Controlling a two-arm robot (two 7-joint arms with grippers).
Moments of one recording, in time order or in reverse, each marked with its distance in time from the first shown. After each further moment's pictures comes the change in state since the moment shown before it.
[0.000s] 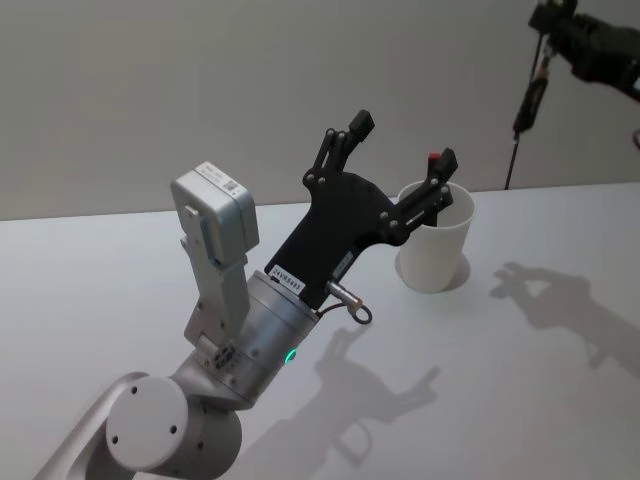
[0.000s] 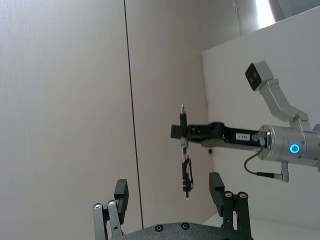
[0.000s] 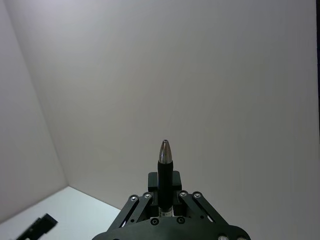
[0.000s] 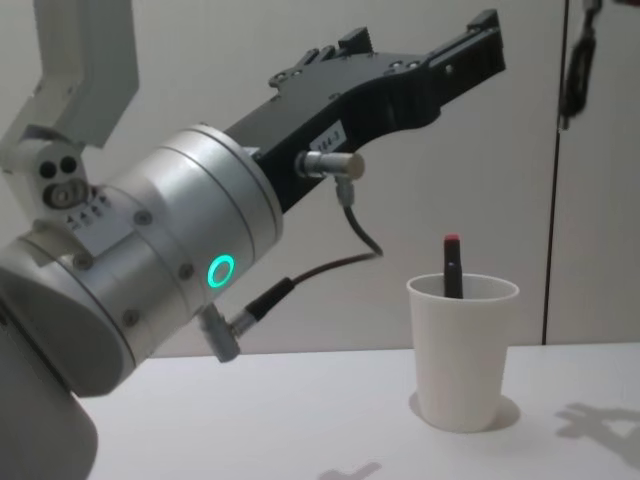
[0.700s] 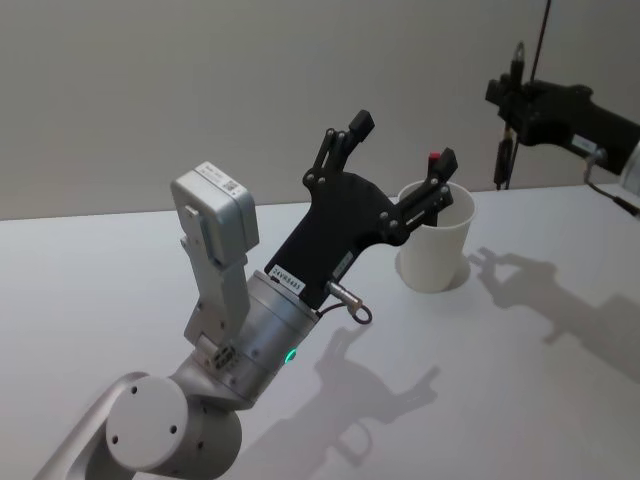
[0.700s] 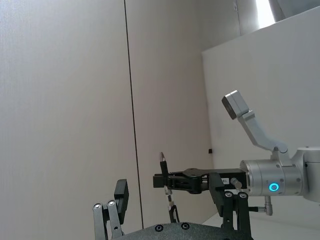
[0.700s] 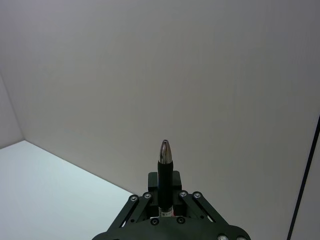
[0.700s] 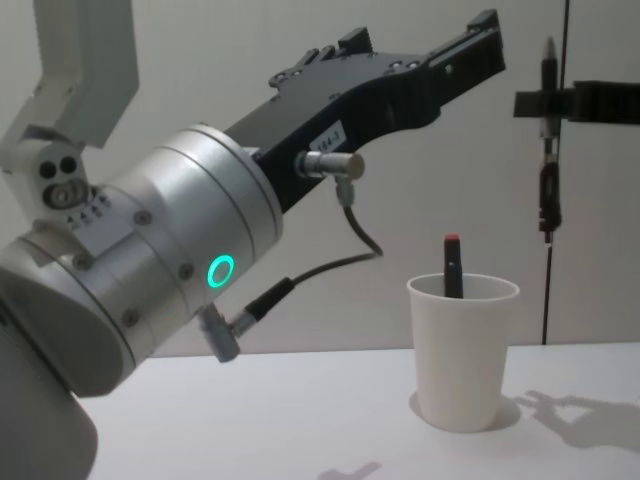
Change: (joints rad) left arm 0.000 0.000 0.000 0.000 0.000 0.000 0.000; right arm 0.037 -0.054 -0.090 0.130 -0.288 -0.040 -0.001
